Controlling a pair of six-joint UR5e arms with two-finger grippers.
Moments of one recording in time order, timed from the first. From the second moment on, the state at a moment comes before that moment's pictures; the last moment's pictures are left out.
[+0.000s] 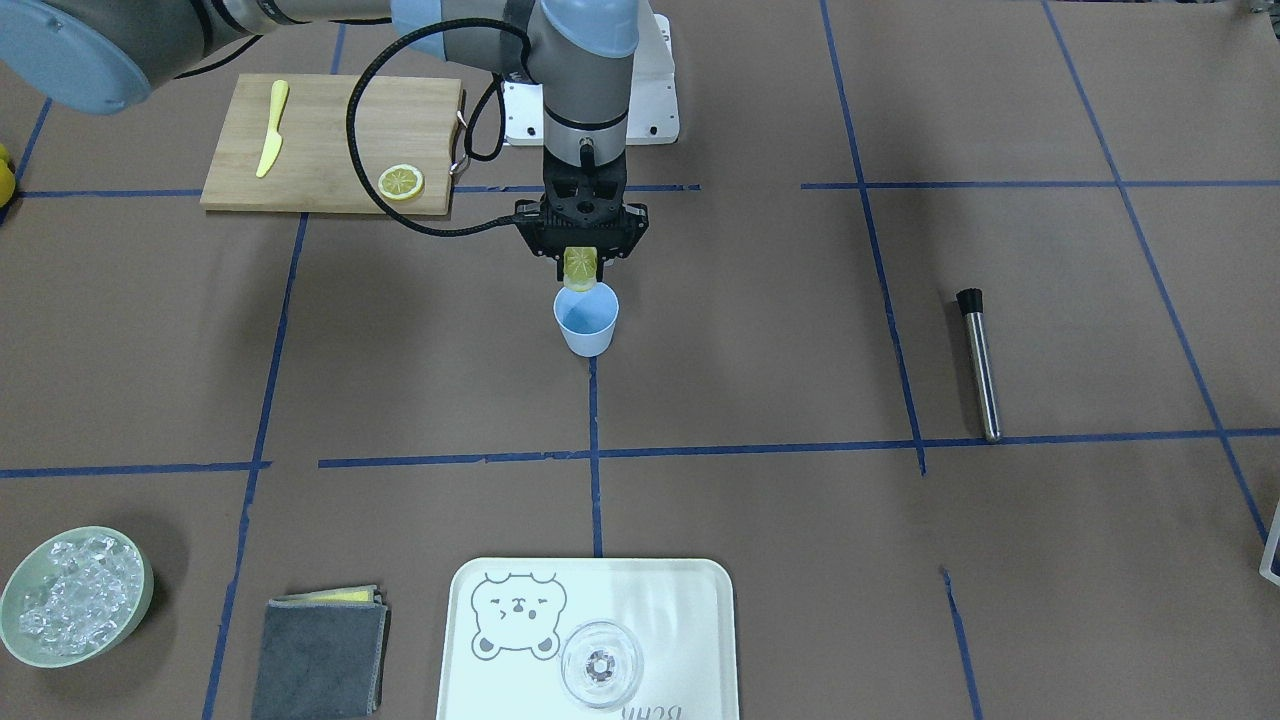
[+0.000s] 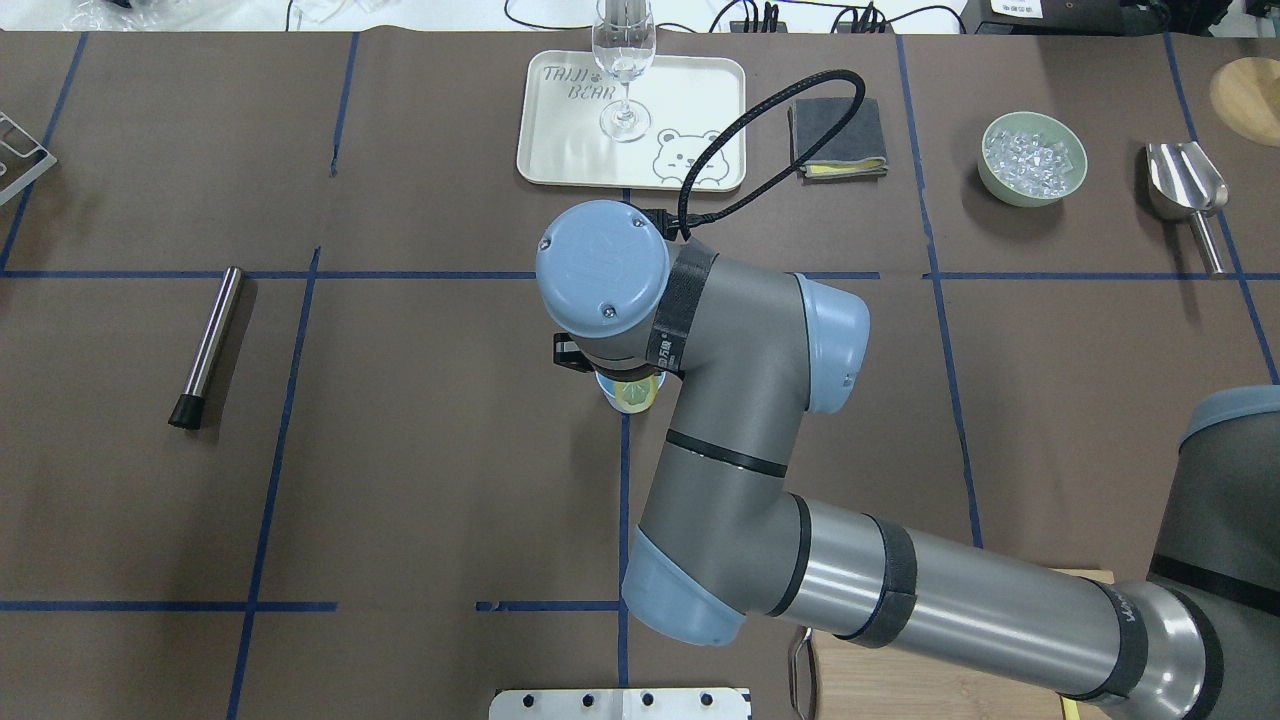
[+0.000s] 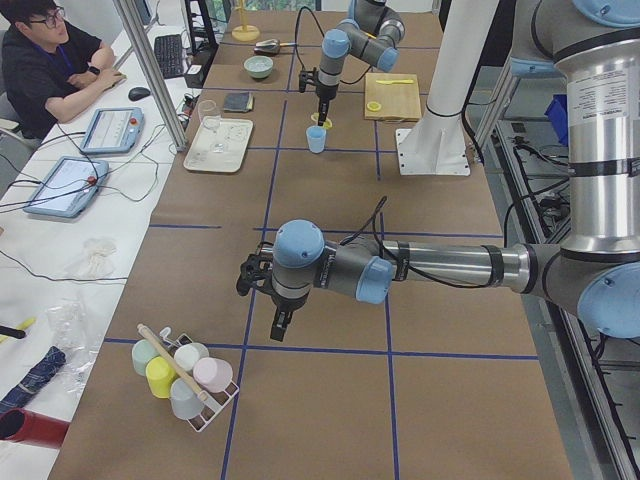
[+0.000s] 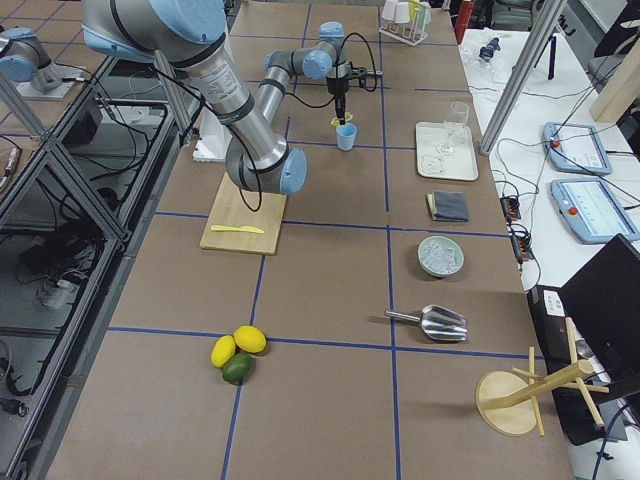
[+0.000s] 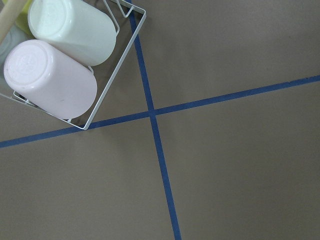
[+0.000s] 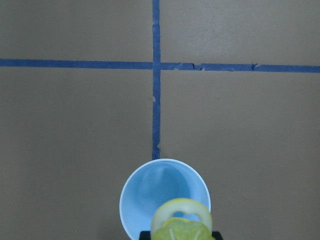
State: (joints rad) left arm -1.54 -1.43 -1.74 -1.83 -2.36 -0.01; right arm 0.45 -0.70 1.67 -1.83 1.69 1.24
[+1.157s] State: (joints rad) left arm -1.54 -1.43 -1.75 -1.83 -2.36 -0.01; right arm 0.47 -0.70 1.66 -1.81 1.69 1.24
